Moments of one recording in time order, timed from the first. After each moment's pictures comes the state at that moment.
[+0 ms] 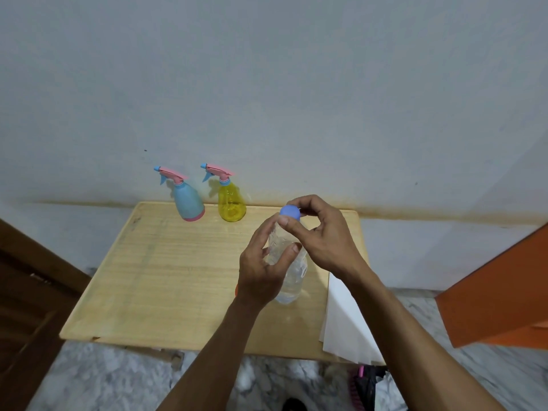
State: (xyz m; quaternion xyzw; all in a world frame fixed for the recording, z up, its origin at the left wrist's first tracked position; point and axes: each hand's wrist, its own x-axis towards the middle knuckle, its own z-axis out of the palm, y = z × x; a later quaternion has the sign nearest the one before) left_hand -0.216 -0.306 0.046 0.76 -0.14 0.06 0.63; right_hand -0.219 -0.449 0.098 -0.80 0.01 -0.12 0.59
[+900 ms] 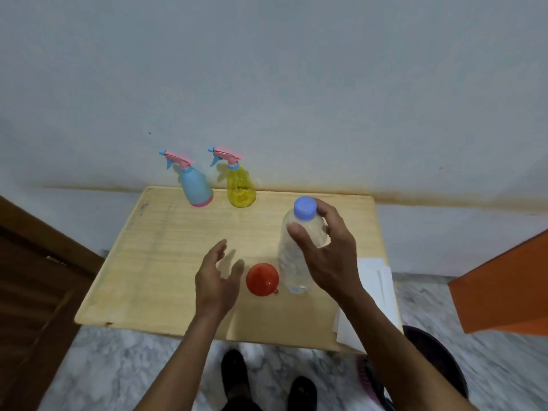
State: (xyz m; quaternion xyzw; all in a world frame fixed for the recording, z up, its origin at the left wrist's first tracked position) left_hand -0.201 -0.210 -0.032 0.85 0.07 0.04 0.51; right_hand -0.228 -0.418 0.049 -0.79 0.06 -0.23 0.56
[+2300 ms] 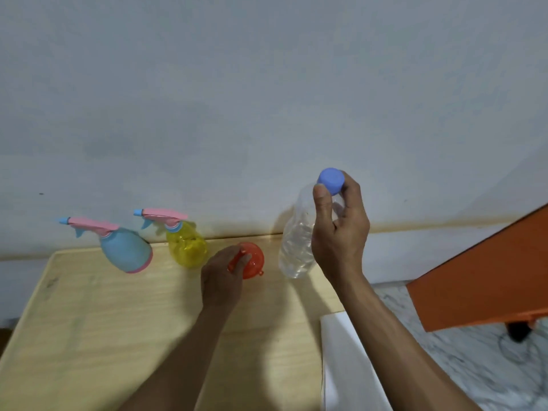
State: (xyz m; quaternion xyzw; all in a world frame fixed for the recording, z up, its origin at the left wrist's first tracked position) left_hand -0.021 -0.327 -0.054 0.89 -0.10 0.06 0.43; right_hand -0.080 -0.495 0.092 -0.73 0.21 -0.38 0.53
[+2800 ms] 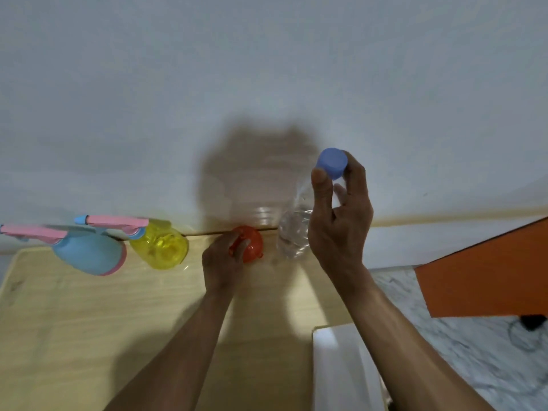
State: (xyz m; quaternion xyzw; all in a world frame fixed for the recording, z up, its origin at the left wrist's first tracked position) left_hand 0.026 -0.387 -0.102 0.91 -0.03 -0.02 0.42; right_hand -0.023 -0.555 0.044 -0.74 0.19 -0.38 0.52
